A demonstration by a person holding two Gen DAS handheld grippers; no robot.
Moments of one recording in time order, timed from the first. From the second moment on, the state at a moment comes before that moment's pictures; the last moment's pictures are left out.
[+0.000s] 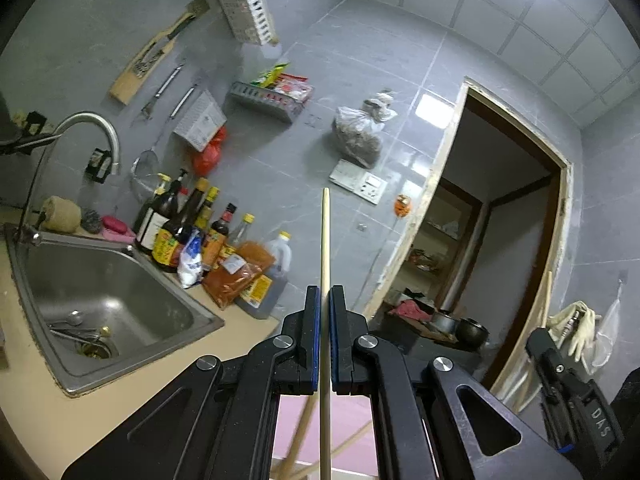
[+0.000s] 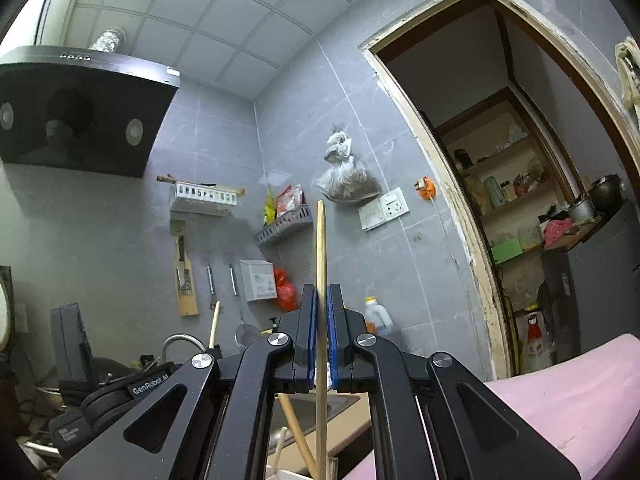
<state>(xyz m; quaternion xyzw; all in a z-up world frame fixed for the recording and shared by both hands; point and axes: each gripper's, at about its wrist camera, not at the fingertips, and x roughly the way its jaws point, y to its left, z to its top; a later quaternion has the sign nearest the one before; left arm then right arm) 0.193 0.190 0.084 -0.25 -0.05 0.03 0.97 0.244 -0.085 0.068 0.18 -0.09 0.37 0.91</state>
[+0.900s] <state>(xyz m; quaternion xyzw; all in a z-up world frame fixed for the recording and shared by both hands) 0.199 0.147 0.045 -0.16 -0.02 0.07 0.99 0.250 -0.065 0.036 0.13 -0.04 0.36 0.92</state>
